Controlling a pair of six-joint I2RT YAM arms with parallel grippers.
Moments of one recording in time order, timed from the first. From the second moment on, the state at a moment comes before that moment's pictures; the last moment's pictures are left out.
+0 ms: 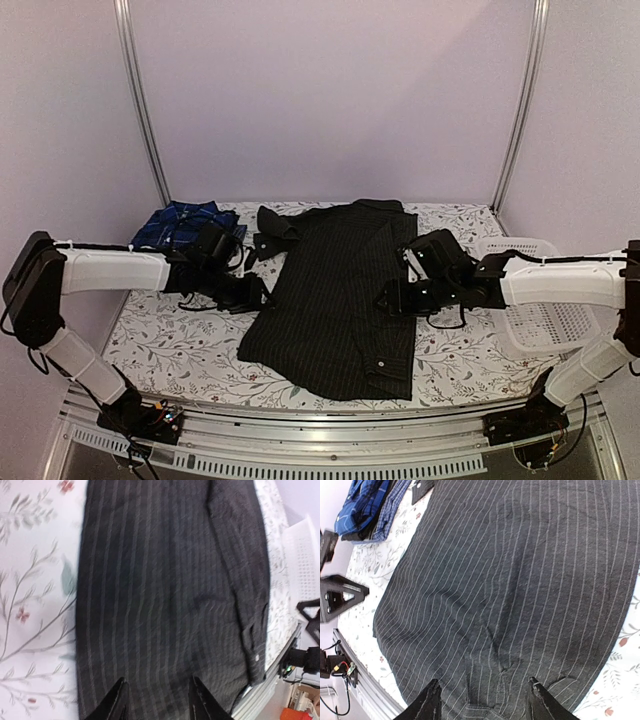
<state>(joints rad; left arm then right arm) -0.61 1.54 0.87 -0.24 0.29 -0.62 0.85 1.44 0.86 -0.23 -0.05 0.70</state>
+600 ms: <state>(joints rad) -0.59 1.39 0.62 -0.30 0.25 -0.65 0.66 1.73 0.88 -0.09 -0.18 0.63</state>
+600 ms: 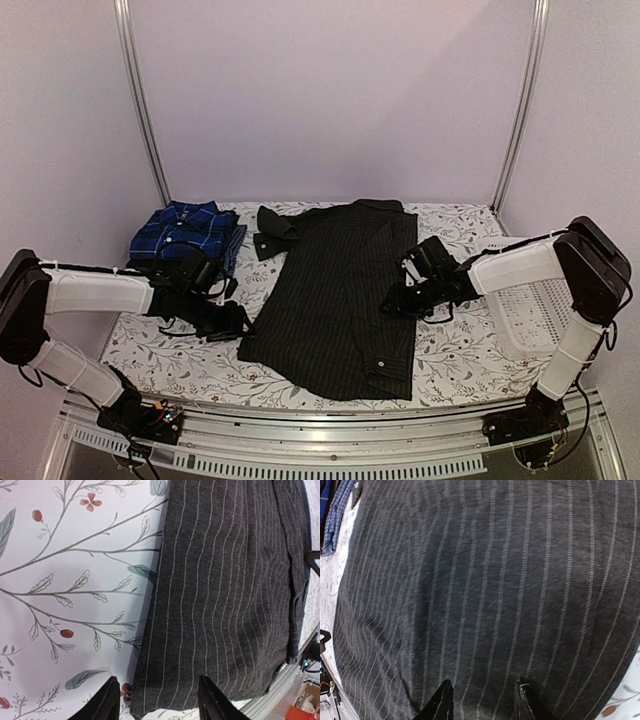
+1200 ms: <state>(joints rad) -0.69 1.43 0.58 -0.22 0.31 -0.75 0.49 1.88 1.01 -0.06 -0.22 0.50</state>
